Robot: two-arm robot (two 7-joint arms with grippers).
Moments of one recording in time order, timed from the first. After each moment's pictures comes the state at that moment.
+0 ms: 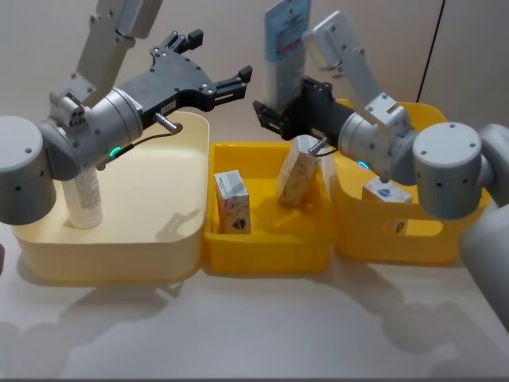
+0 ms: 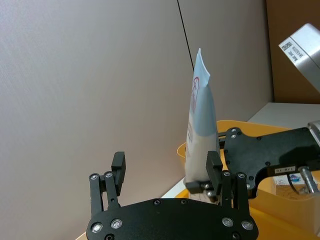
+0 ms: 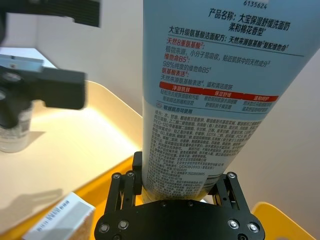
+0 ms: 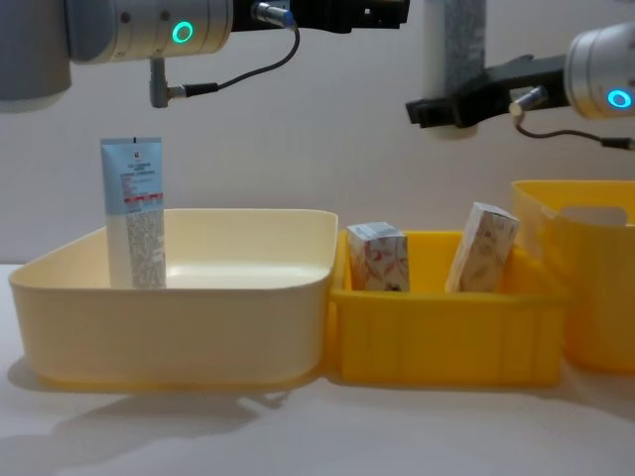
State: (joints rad) left arm -0.71 0.25 0.47 -1.41 -0.30 0.14 -0.41; right arm 0.69 0.29 -0.43 -1.33 0.08 0.31 0.38
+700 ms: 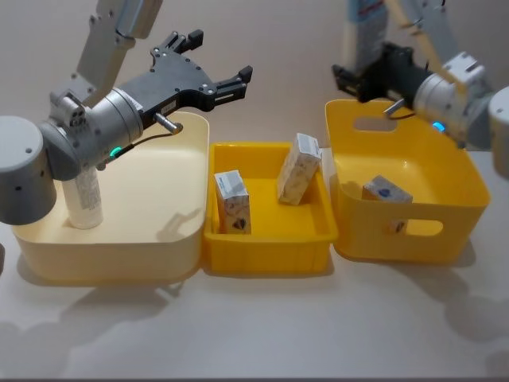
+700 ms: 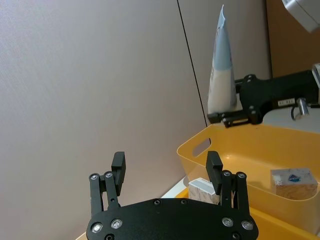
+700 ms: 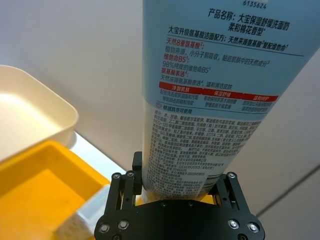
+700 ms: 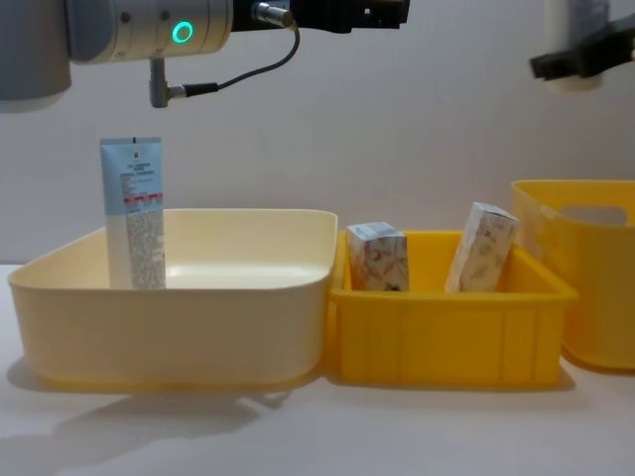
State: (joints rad) left arm -0.71 0.25 0.47 -1.41 -0.30 0.14 -0.41; right arm 0.75 0.40 -0.32 -1.32 0.06 0.38 0.37
